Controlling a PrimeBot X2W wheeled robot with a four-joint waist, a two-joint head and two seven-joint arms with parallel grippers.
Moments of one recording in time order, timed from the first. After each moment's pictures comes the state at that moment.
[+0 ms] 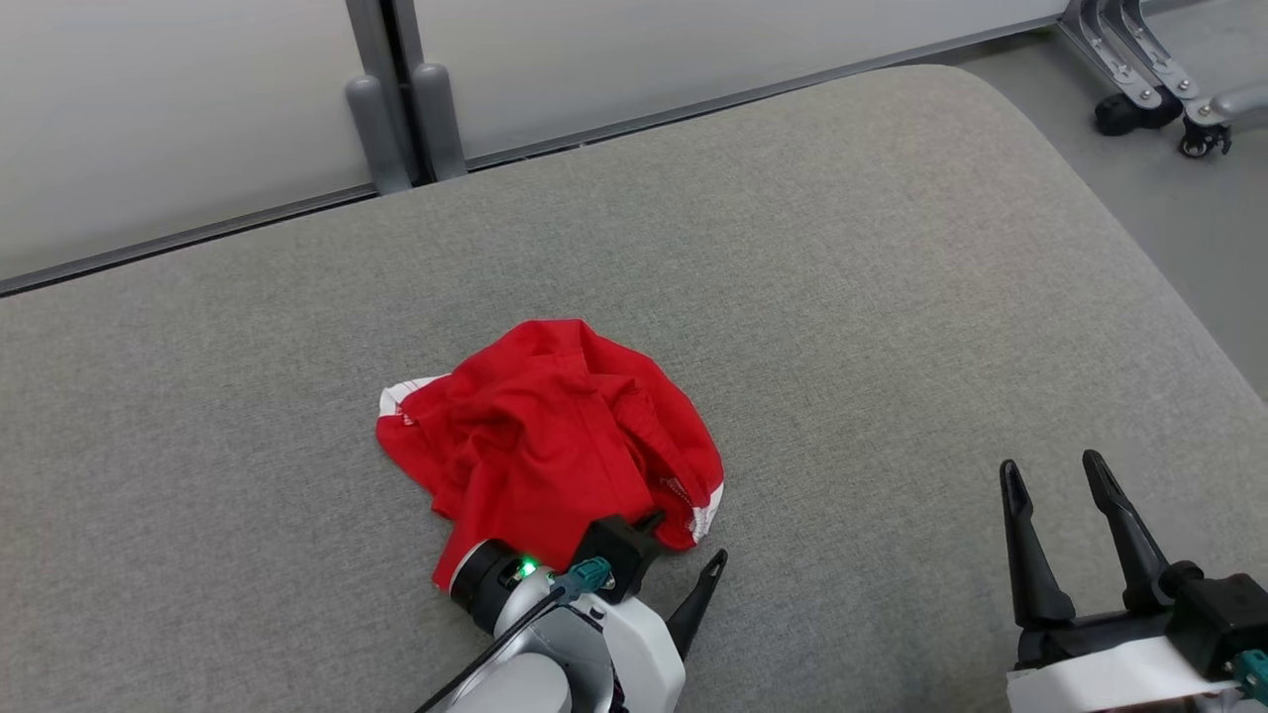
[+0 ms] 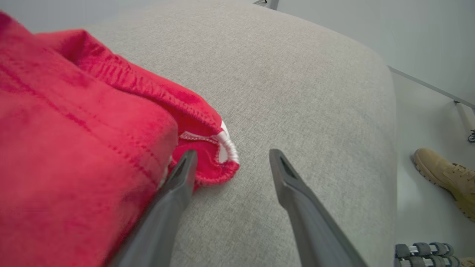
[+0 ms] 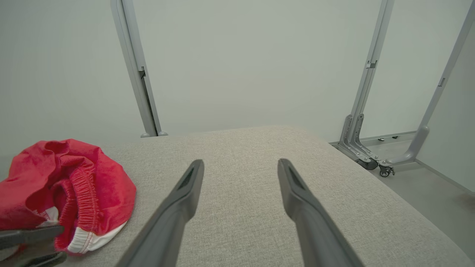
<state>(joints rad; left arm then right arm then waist) -0.39 0.05 -0.83 0.53 -0.42 -0.01 -0.05 0.04 -0.05 0.01 0.05 0.15 0.13 -0.26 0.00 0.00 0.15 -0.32</state>
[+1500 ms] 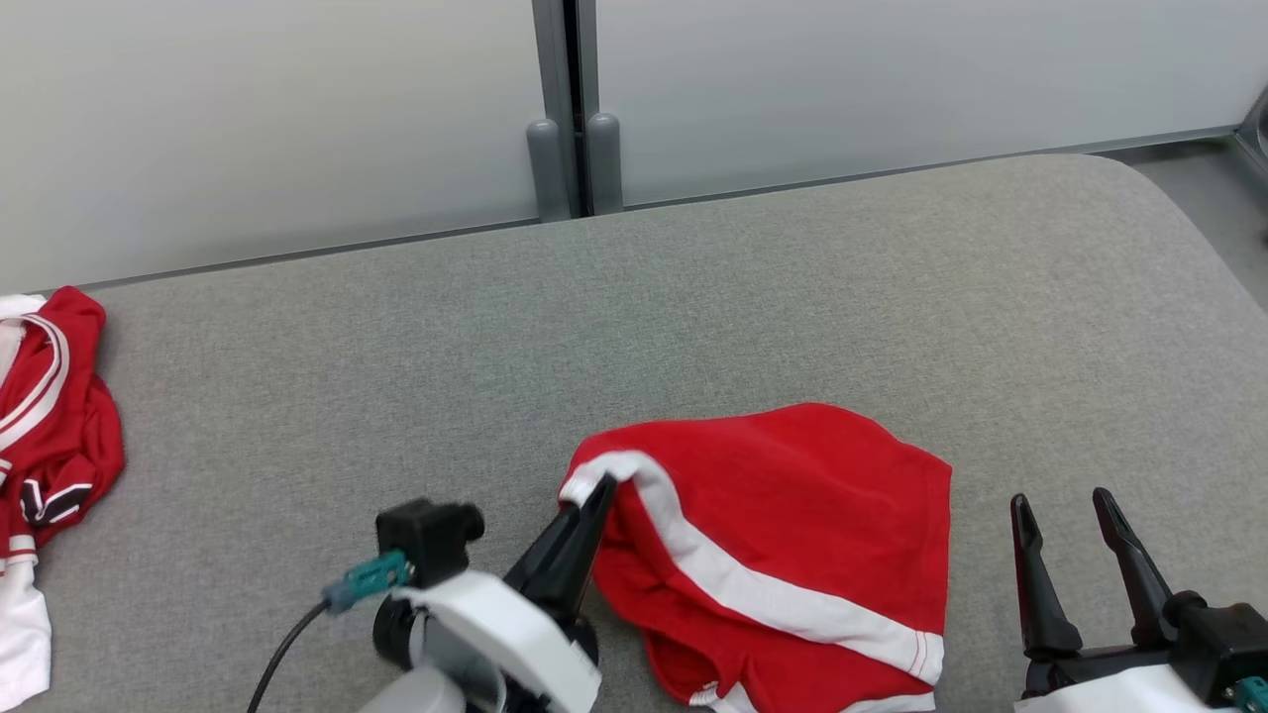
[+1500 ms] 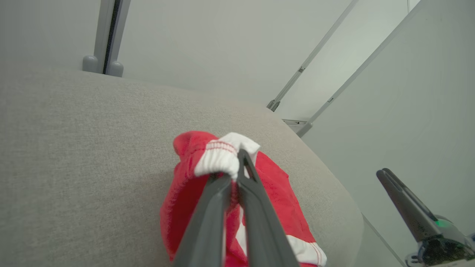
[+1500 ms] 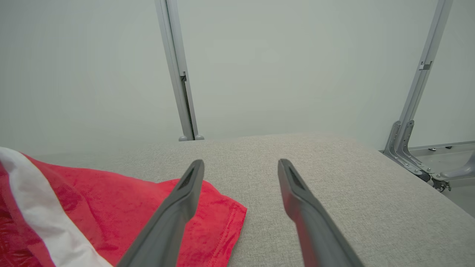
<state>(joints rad) -0.32 0.27 -0.83 0.17 -1.04 0.10 -0.20 0.07 -0.05 0.00 0.07 0.15 0.13 -0.26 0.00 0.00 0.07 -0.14</state>
